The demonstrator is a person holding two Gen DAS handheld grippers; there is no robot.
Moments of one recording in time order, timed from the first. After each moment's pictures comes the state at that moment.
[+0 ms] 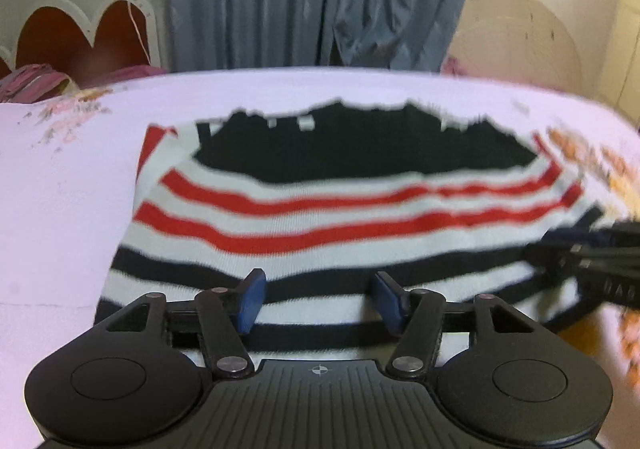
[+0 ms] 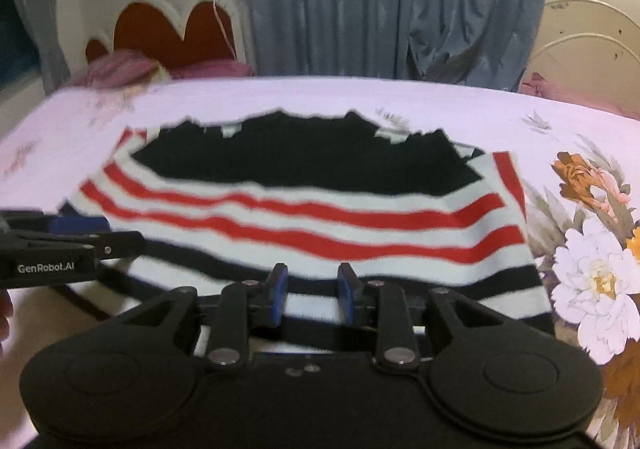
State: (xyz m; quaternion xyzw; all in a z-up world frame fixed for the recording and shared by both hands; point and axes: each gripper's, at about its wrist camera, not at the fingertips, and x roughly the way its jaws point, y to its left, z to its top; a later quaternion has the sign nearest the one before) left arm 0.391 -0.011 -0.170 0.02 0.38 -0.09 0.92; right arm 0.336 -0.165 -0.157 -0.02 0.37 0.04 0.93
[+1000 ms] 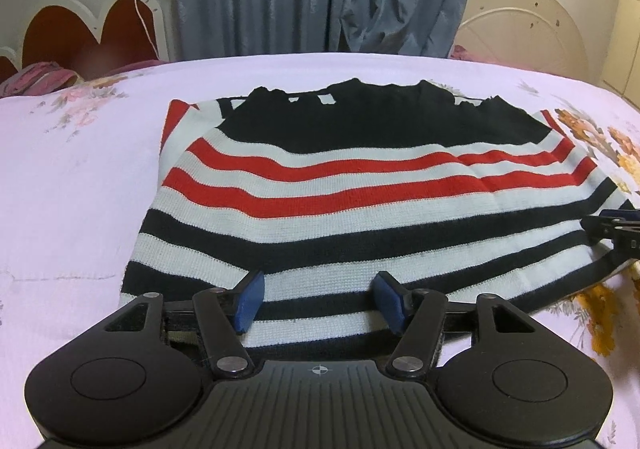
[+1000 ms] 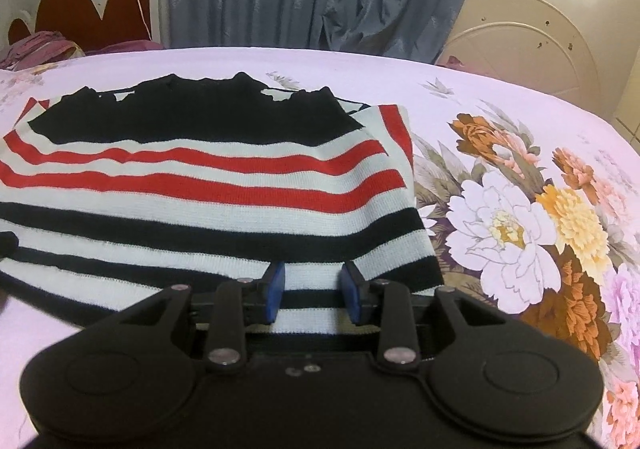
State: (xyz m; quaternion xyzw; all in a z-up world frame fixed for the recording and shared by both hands) left arm 0.377 0.005 -0.179 0.02 0.39 -0.08 0.92; right arm 0.320 -0.204 -0.172 -0.04 0.38 -0.07 0.92
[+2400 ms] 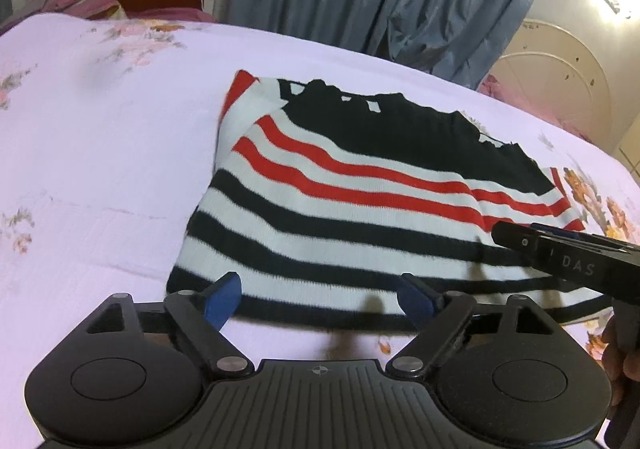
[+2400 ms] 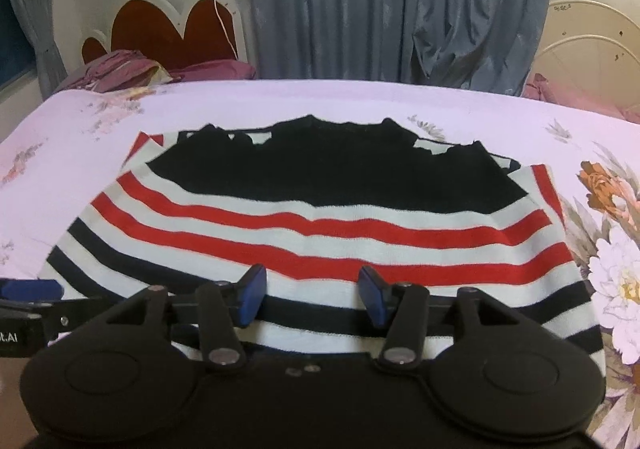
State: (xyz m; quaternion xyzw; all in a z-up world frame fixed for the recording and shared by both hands) left arm 0.356 0.051 -0.157 -0.10 0.43 -0.04 0.90; right arm 0.350 -0.117 -0.145 0.01 0.36 0.05 0.93
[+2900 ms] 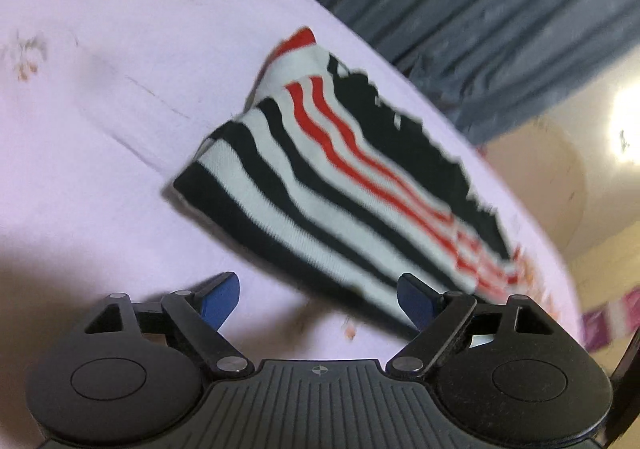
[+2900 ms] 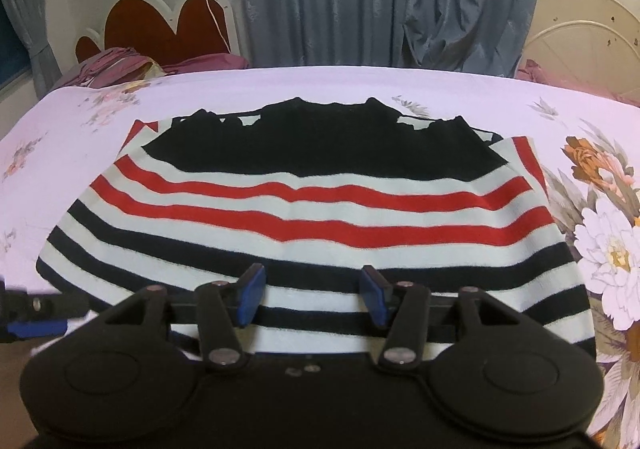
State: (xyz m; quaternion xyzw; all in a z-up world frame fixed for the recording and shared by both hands) left arm 0.332 0.089 -0.203 -0.35 0.40 -0.04 0.85; right arm 0.337 -0.126 -0.154 0.01 0.37 0.04 0.93
